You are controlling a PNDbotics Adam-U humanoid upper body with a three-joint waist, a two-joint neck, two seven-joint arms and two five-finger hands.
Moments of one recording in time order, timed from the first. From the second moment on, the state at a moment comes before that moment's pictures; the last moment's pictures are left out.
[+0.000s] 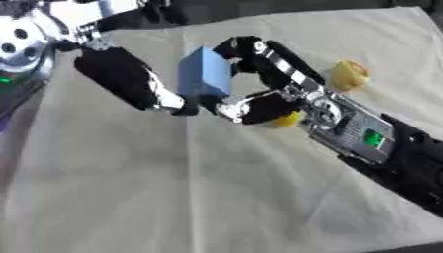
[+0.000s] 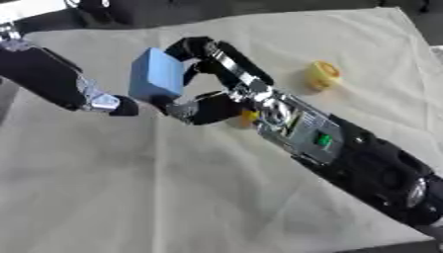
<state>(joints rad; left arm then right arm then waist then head) -1.25 0.45 -0.75 -1.70 -0.38 0.63 -0.58 -0.45 -0.75 0.45 -1.98 -0.18 0.02 -0.23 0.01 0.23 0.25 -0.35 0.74</state>
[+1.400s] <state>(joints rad) -1.24 0.36 -0.80 -1.60 -0.28 0.62 -0.50 -0.46 -0.75 0.47 -1.98 -0.17 -0.01 -0.16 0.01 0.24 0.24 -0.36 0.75</state>
